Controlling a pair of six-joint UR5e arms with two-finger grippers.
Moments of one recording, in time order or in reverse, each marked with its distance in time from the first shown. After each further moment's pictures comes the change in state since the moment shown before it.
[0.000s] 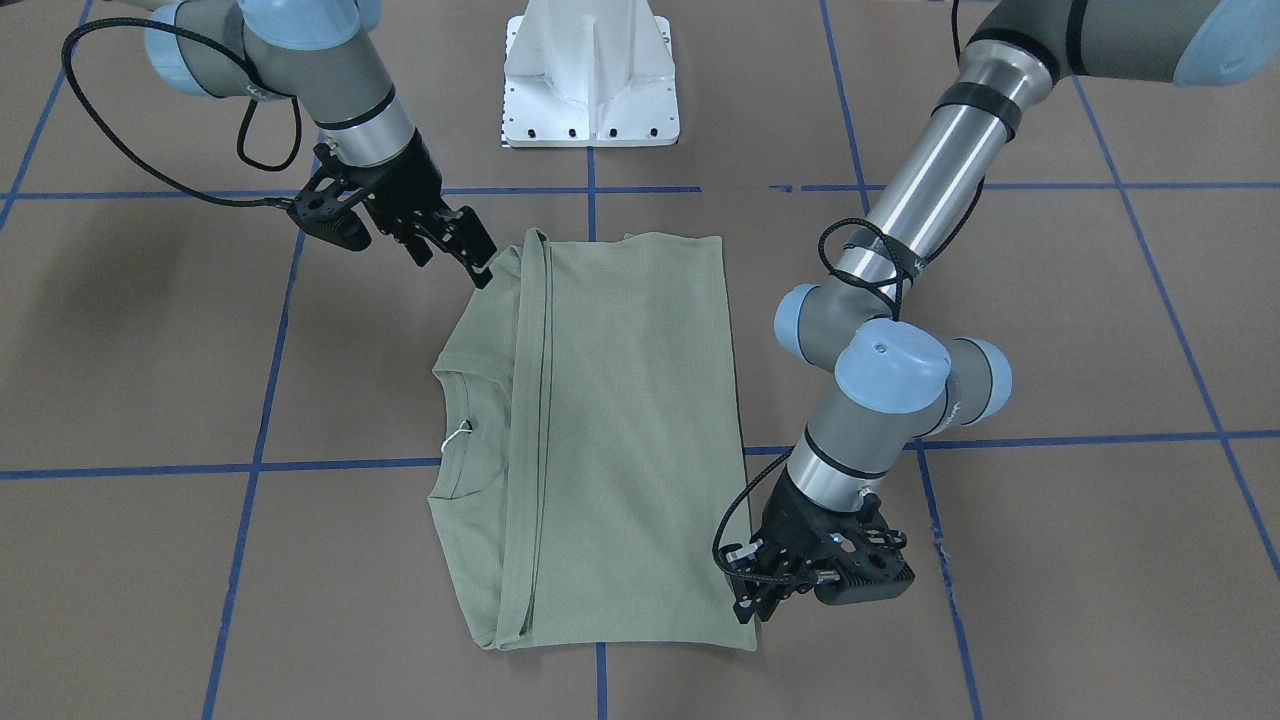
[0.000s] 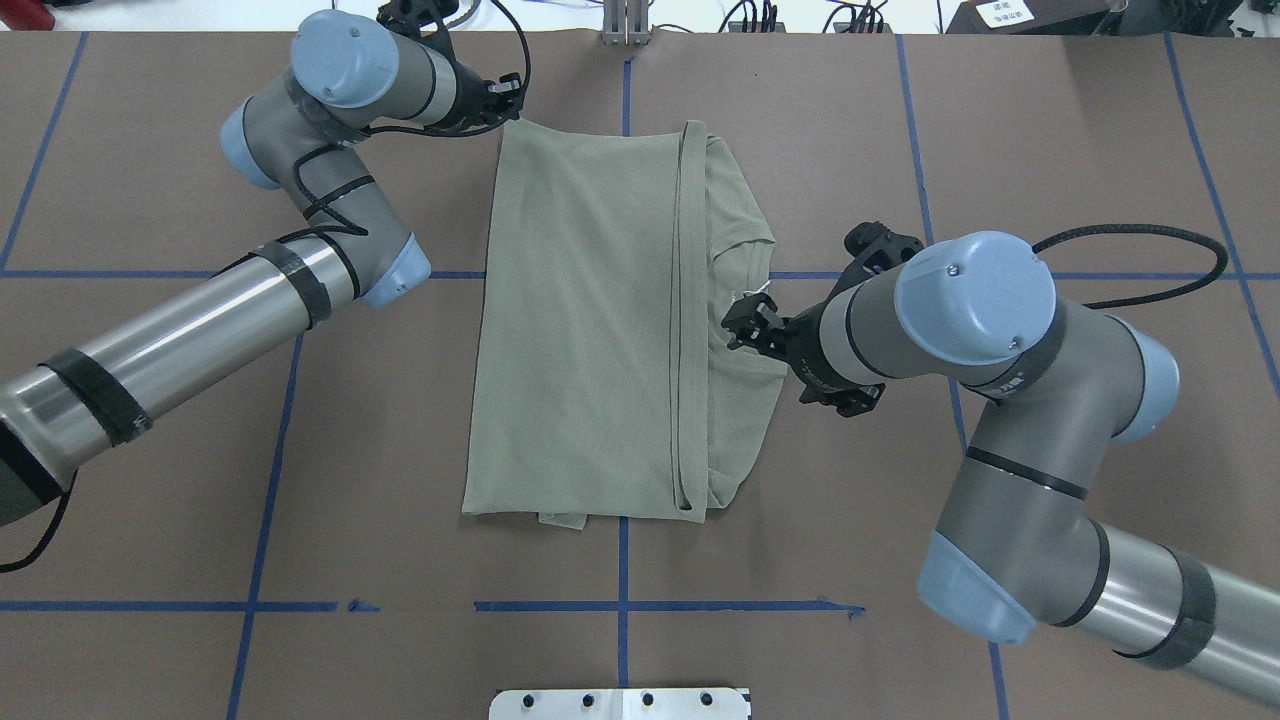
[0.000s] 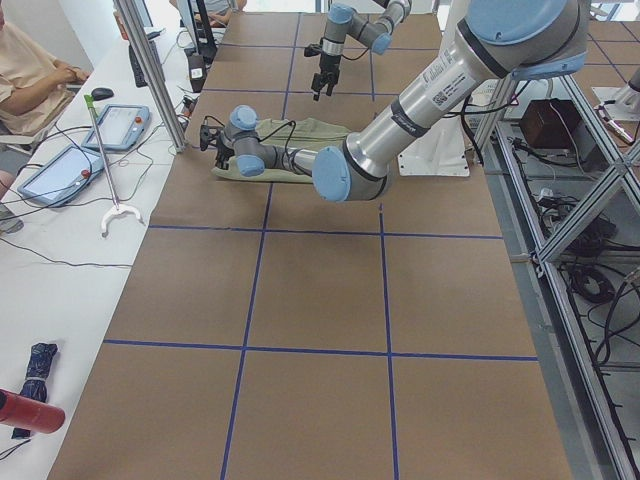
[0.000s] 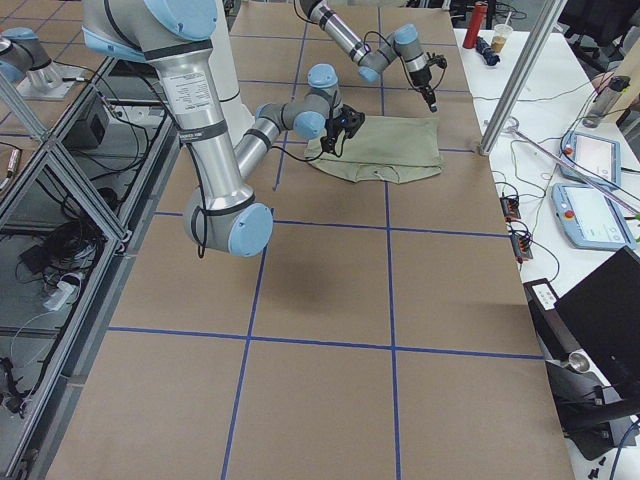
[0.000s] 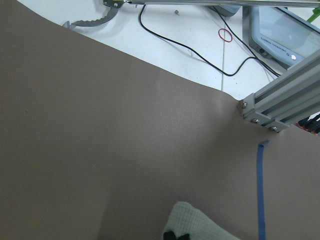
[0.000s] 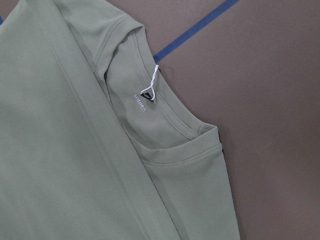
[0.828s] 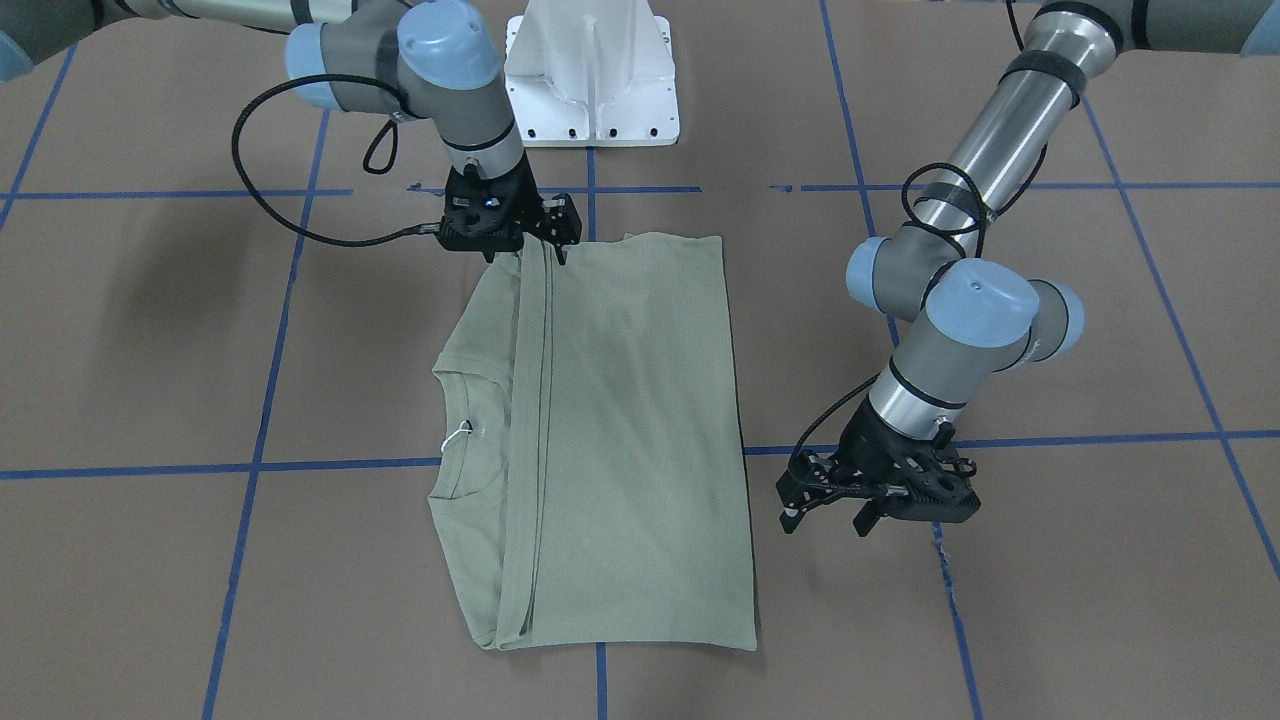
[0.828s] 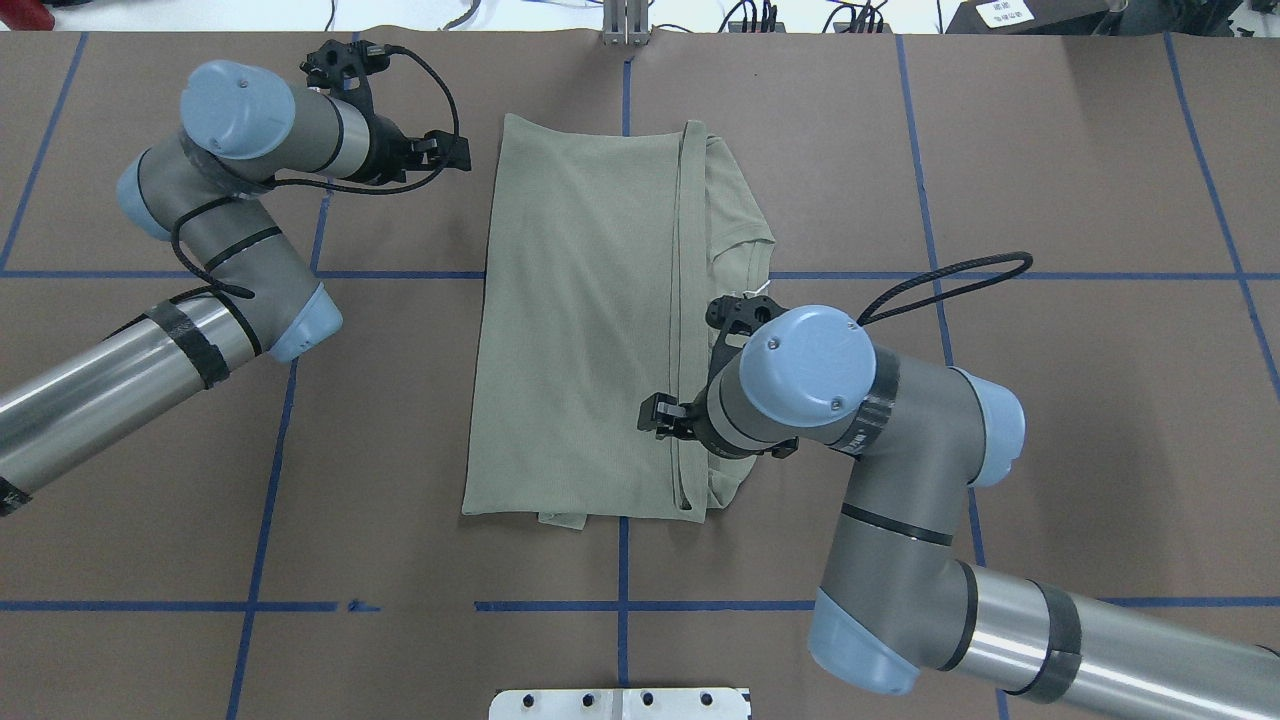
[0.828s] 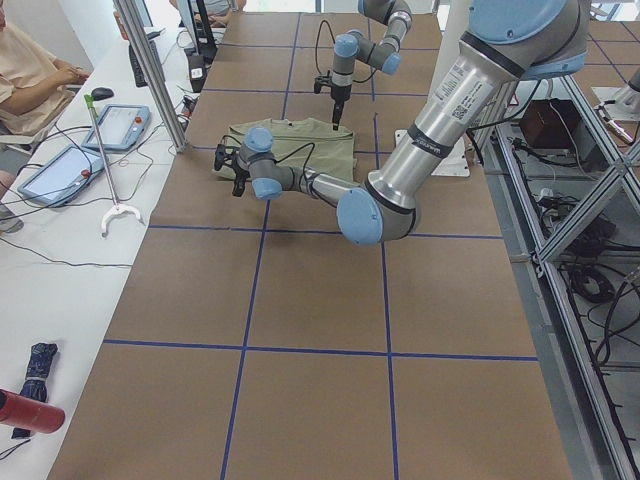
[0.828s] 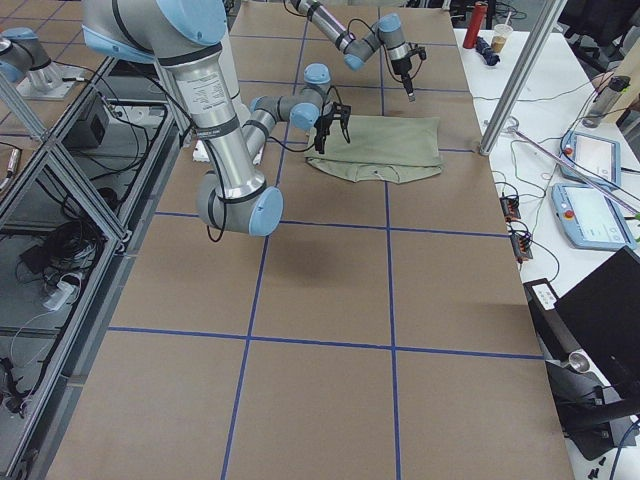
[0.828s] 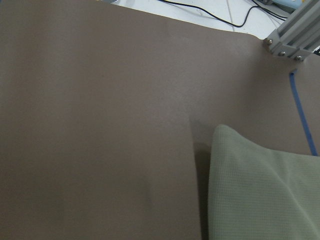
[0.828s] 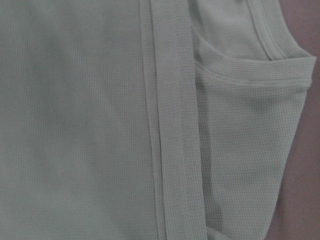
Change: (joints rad) left arm -0.005 0.252 -0.279 0.072 -0.074 0.121; right arm -0.134 0.181 -0.150 -0.202 -0.008 -0.446
